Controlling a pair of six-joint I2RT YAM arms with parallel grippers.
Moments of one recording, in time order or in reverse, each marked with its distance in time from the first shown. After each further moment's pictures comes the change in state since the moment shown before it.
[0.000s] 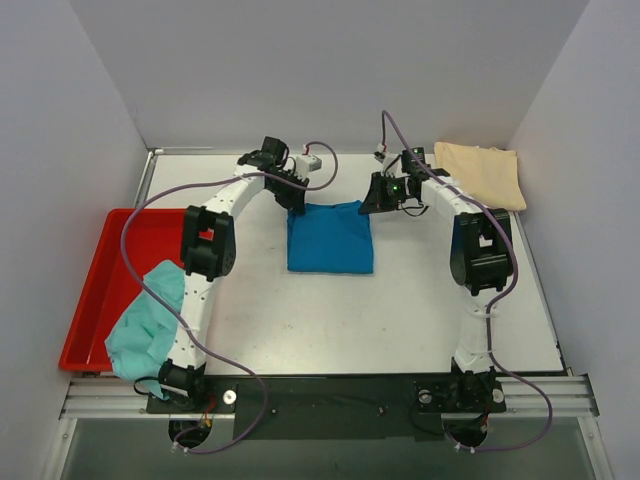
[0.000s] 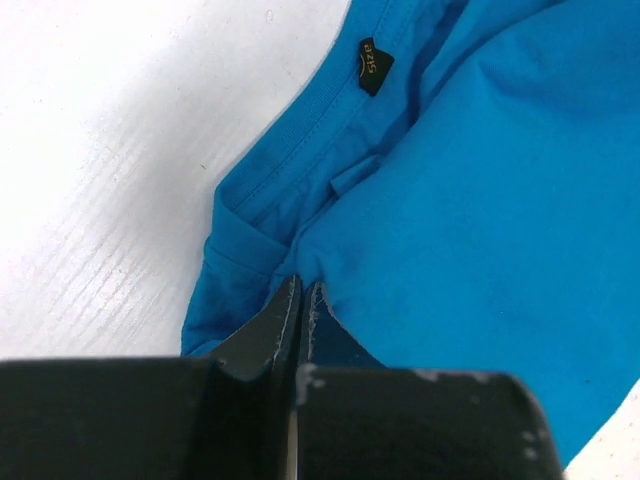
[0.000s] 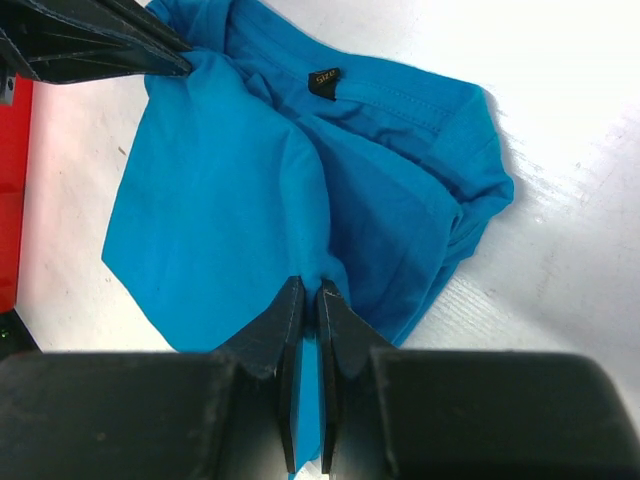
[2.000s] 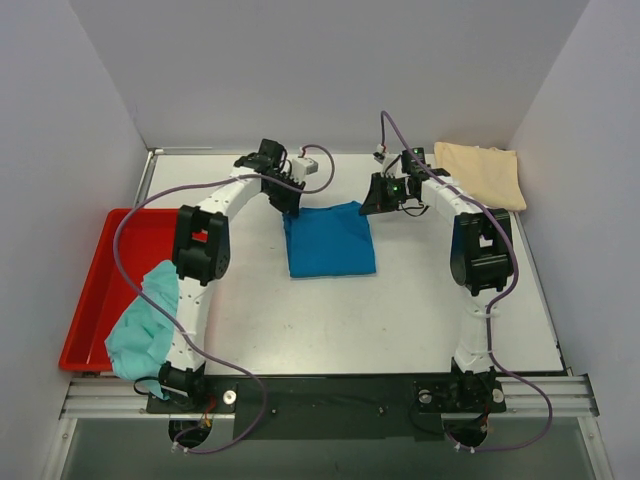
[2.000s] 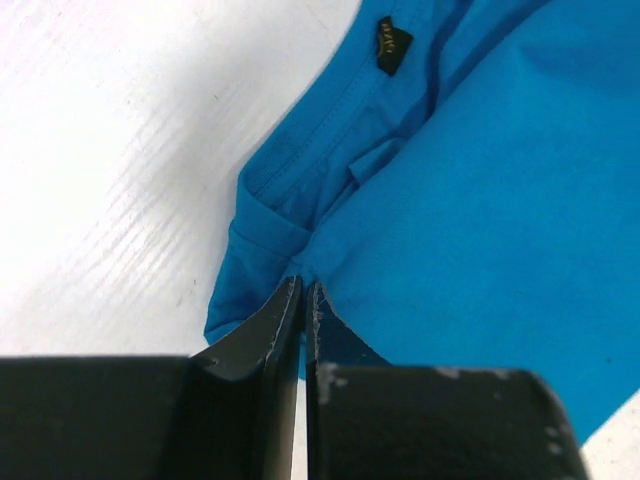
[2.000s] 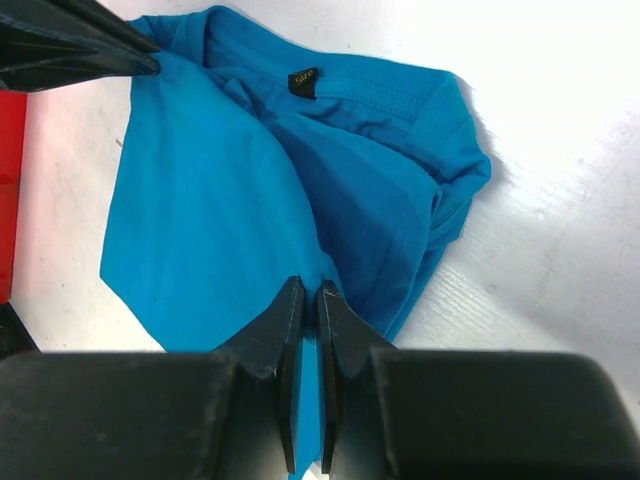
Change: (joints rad) left arm -0.007 -0.083 -0.121 0.026 -0.101 -0.015; right arm -0.001 -0.003 0.000 -0.018 0.005 -0.022
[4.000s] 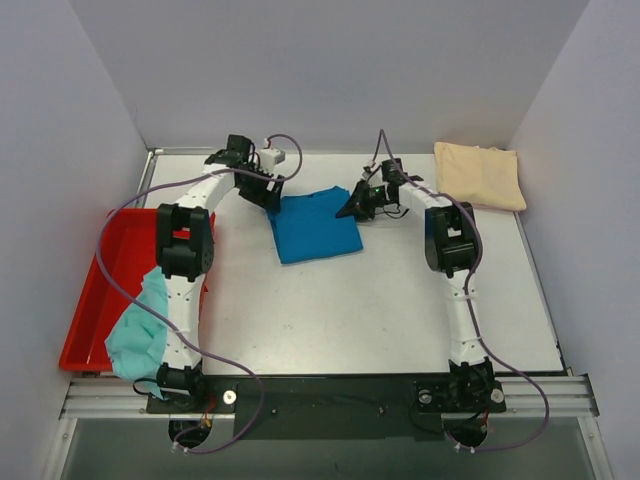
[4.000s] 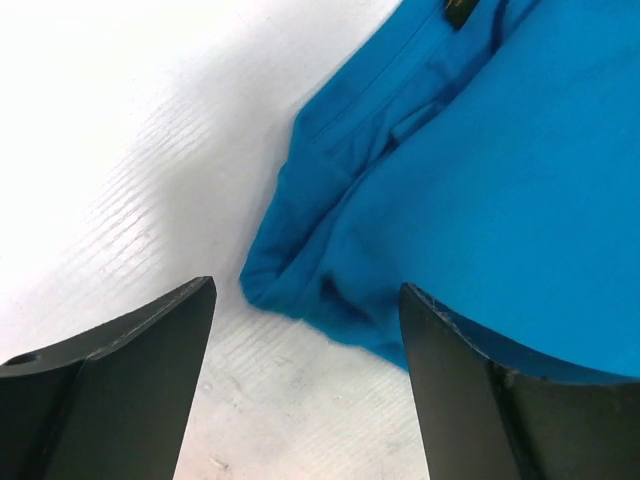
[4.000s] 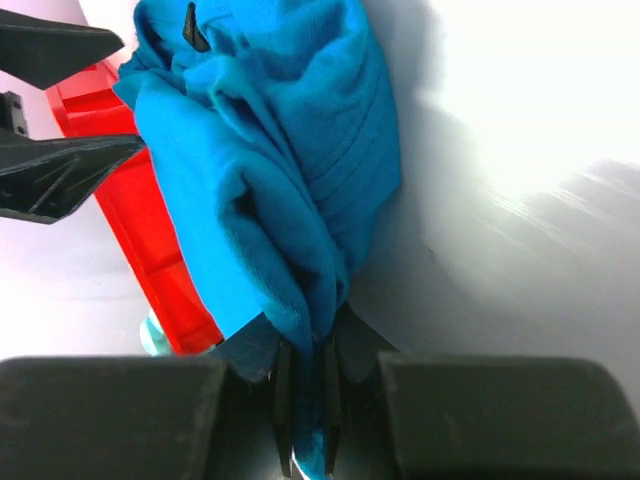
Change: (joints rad) left arm 0.145 -0.042 -0.082 0.089 -0.034 -0.032; right arm 0.038 0.389 0.294 0.067 -0.212 0.574
